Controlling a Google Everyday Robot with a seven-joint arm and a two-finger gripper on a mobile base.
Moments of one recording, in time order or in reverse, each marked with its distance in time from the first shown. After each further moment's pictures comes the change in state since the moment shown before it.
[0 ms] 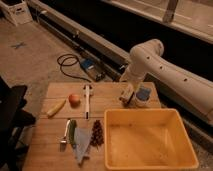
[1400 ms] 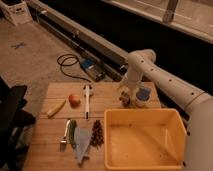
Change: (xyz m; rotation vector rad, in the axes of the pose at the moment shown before) arm -0.008 0.010 0.091 -0.091 -0.209 0.022
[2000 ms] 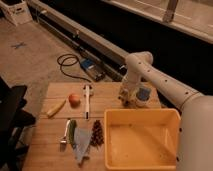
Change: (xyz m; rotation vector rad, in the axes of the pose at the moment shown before) arm 0.003 0.005 0.019 -0.047 -0.019 0.028
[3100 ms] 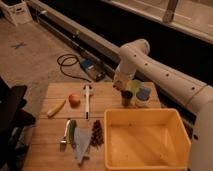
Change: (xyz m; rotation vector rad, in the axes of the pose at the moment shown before) arm -0.031 -0.062 -0.078 0.127 0.181 -0.132
